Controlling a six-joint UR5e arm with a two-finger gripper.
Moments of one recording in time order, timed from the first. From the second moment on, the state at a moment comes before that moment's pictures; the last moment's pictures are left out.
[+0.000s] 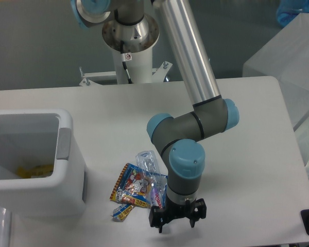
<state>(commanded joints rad) 2.39 -2.34 -1.33 -0.77 1.41 0.19</state>
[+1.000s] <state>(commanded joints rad) 2.36 -2.36 -1.33 -0.77 1.44 0.19</state>
